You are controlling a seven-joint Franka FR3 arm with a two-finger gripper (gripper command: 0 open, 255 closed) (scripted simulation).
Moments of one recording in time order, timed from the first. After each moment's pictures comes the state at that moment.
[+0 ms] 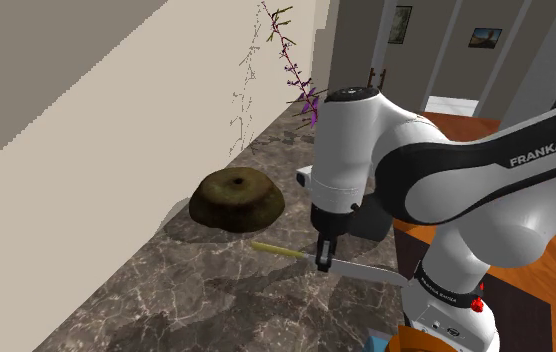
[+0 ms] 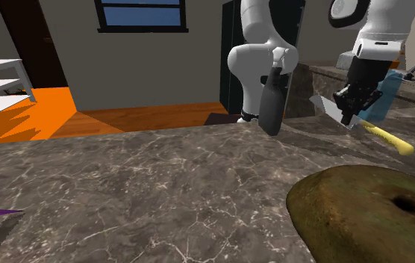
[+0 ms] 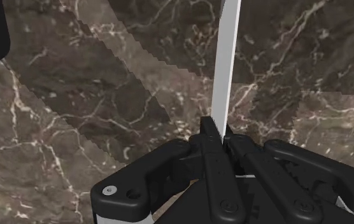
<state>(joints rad) 0.36 -0.74 0.54 -2.82 0.42 2.09 0.11</state>
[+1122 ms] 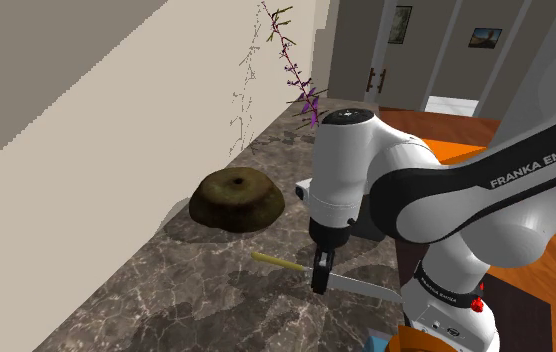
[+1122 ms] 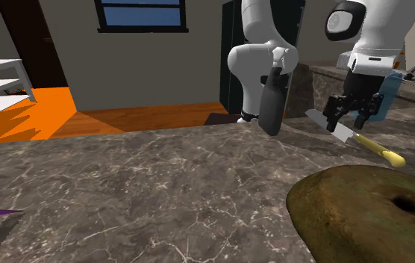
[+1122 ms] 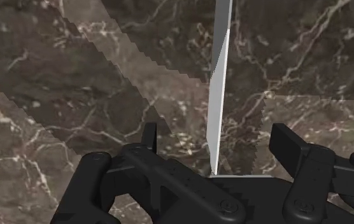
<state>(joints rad) 0.36 -0.69 0.57 -2.87 0.44 2.19 0.11</state>
